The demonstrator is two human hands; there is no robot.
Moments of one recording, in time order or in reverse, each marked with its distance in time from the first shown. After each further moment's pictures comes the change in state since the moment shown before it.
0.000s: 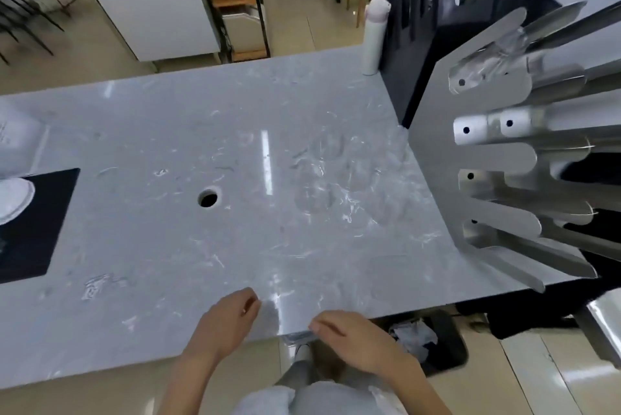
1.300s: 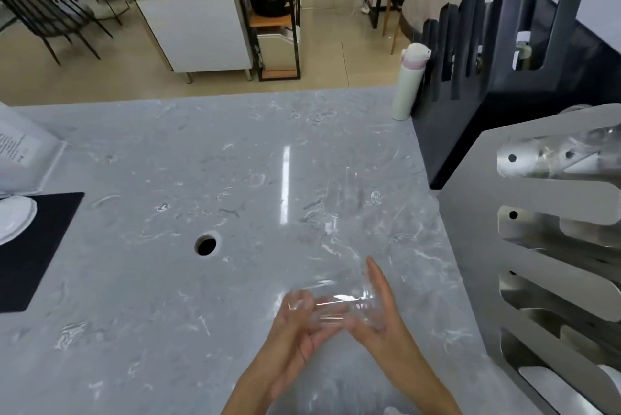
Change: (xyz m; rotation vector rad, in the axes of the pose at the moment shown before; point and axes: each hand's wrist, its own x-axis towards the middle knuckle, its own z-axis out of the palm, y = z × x) left_hand 0.095 0.124 -0.002 -1.744 -0.228 0.151; right_hand 0.075 0.006 -0.126 0.671 0.314 -0.317
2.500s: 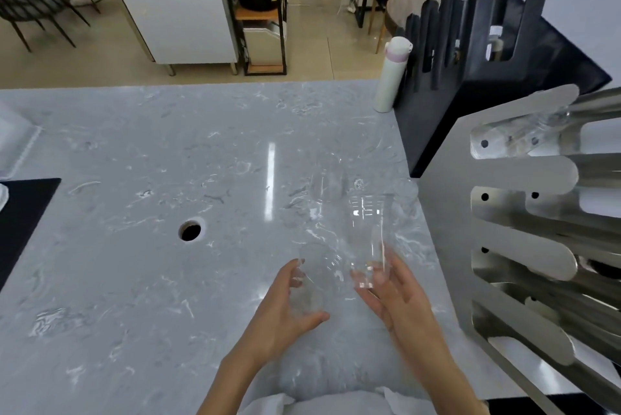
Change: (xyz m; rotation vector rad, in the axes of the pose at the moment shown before) left_hand 0.001 -0.010 -0.011 1.114 0.154 0.210; right_hand -0.026 -0.031 -0.020 0.191 0.253 0.056
